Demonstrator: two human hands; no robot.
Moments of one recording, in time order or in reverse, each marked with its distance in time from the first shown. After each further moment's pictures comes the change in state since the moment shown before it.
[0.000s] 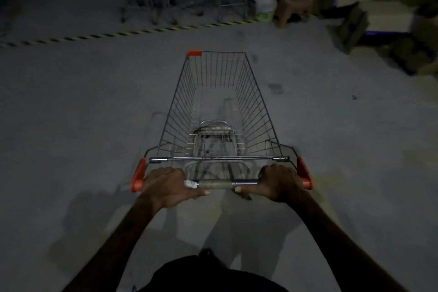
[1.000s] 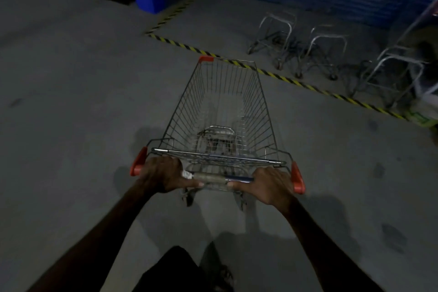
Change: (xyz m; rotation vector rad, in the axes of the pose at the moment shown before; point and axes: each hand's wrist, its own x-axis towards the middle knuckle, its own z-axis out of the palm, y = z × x) left_hand 0.351 -0.448 -0.196 0.050 0.283 -0.485; right_hand 0.605 -0.359 -0.248 -0.185 0.103 -0.557
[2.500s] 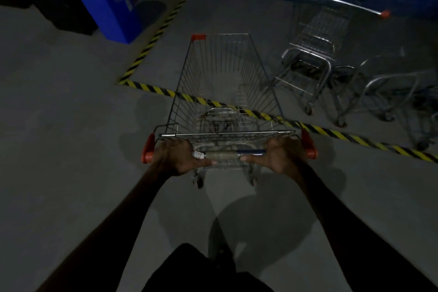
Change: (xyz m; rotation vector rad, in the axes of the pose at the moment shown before) left_hand 1.010 -0.401 -0.146 -0.102 -0.052 0.036; right_hand 1.055 0.012 -0.268 -0.037 0.092 0.070
